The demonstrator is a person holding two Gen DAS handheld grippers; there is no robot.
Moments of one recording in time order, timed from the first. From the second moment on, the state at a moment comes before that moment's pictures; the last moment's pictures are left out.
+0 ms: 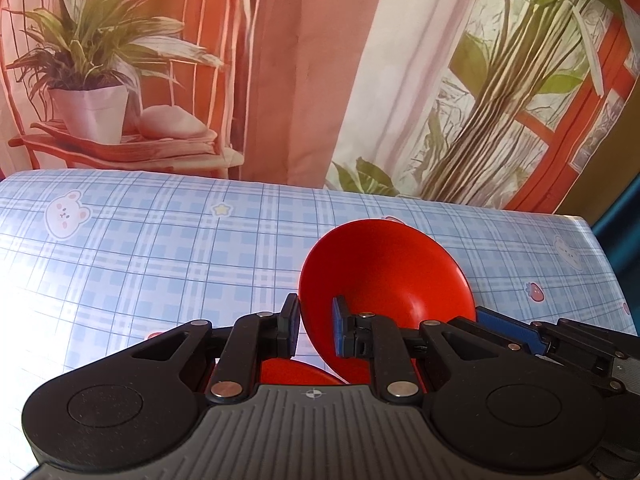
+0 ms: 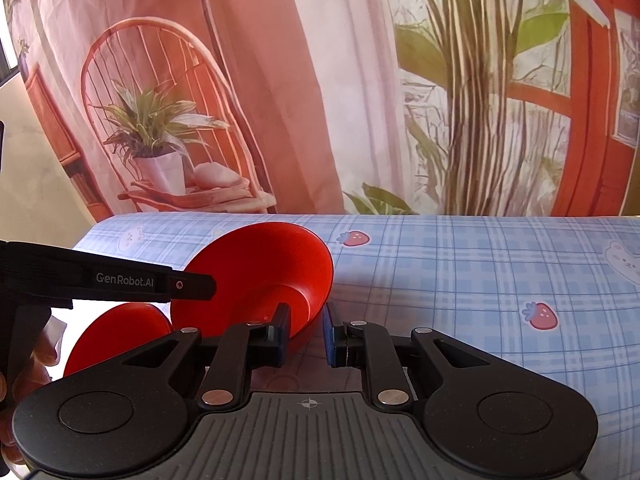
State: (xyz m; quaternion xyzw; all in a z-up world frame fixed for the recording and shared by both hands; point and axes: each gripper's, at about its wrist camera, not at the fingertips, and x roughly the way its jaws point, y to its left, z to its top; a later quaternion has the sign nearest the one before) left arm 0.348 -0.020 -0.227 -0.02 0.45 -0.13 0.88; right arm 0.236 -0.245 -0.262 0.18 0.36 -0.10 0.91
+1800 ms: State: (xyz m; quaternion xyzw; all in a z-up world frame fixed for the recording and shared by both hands) left arm 0.252 0.045 -0.190 -0.02 0.41 -0.11 0.90; right arm 0.228 -0.157 -0.209 0.13 0.35 -0.06 0.93
